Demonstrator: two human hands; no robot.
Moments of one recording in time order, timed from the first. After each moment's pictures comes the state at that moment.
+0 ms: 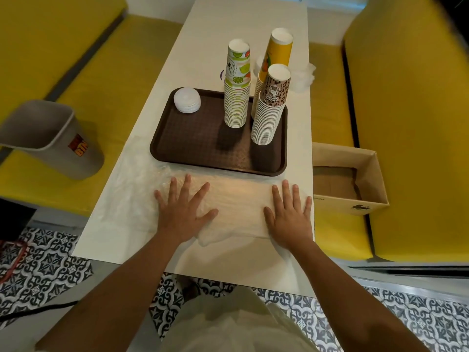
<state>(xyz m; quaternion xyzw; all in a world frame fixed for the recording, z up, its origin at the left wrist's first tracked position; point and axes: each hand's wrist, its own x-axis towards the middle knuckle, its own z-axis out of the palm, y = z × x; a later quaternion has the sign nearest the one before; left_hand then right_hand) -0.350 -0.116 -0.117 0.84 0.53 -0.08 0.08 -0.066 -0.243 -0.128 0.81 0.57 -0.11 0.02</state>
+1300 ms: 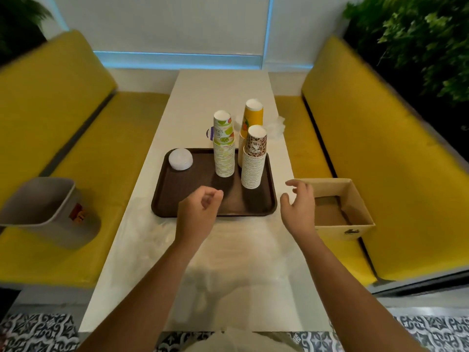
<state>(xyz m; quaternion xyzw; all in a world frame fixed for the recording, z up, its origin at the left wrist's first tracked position) -0.297 -0.084 0.041 0.73 0.46 0.35 0.35 -0.066 -0.178 -0.001 0.80 0.36 -0.08 -0.47</state>
